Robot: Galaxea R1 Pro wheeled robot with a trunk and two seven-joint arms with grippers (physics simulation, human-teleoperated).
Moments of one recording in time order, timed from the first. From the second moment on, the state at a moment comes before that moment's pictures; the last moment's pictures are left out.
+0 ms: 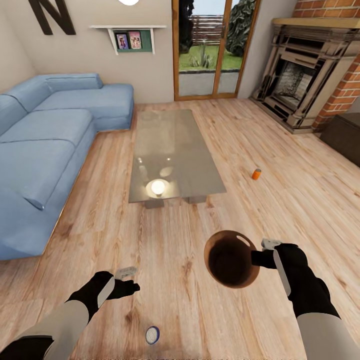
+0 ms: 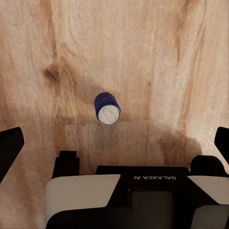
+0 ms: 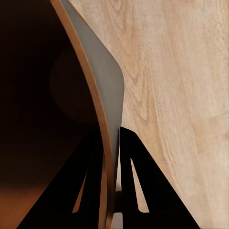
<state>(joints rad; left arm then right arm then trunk) -0.75 0.03 0.00 -0.33 0.17 0.58 -0.09 -0.59 -0.09 -0.17 -1.17 0.05 1.05 0.14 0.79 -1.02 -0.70</state>
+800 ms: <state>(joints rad) -0.75 0.03 0.00 -0.33 0.17 0.58 -0.09 -0.60 -0.07 -0.15 -1.18 0.06 1.05 0.14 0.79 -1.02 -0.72</state>
